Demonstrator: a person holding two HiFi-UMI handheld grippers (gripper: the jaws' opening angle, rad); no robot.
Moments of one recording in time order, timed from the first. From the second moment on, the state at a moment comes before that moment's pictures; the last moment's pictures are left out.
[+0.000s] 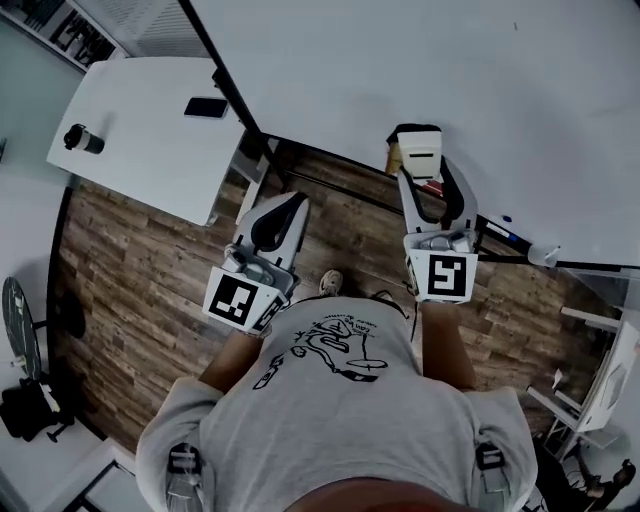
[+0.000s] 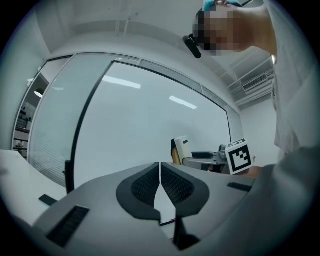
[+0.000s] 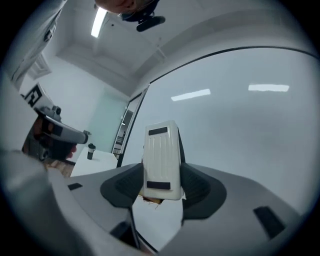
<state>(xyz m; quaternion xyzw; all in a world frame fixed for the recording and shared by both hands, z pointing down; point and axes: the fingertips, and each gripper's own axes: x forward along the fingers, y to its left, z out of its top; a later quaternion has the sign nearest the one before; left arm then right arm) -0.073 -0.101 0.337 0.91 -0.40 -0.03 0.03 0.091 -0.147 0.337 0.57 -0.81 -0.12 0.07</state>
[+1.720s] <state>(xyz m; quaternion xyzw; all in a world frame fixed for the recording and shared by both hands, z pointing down) 0.279 0.004 0.276 0.99 -0.12 -0.06 -0.02 0.377 0.061 0.303 0.68 -0.73 -0.02 -0.05</state>
